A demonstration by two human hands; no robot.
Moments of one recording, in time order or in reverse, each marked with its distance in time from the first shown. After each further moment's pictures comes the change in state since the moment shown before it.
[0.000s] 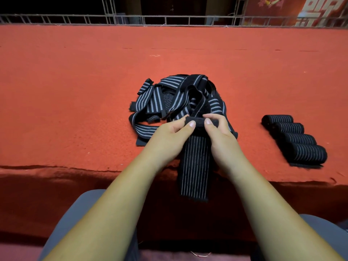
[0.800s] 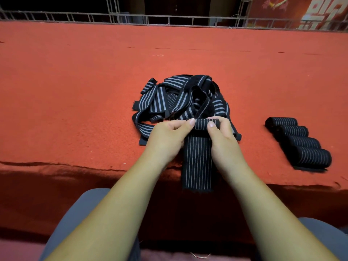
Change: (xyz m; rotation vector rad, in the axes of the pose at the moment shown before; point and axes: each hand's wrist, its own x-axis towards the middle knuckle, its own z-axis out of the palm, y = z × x) left_hand 0.007 -0.011 -0.002 -0.094 0.179 -0.057; right_hand 0.005 0.011 0.011 -0.084 0.099 -0.061
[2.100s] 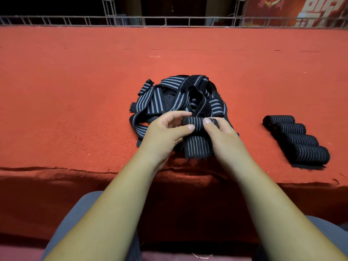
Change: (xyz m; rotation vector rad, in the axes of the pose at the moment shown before) left_hand 0.004 0.003 -0.001 -0.232 -0.023 0.028; right_hand 0.006 -0.005 -0.014 0.015 -0.085 0.038
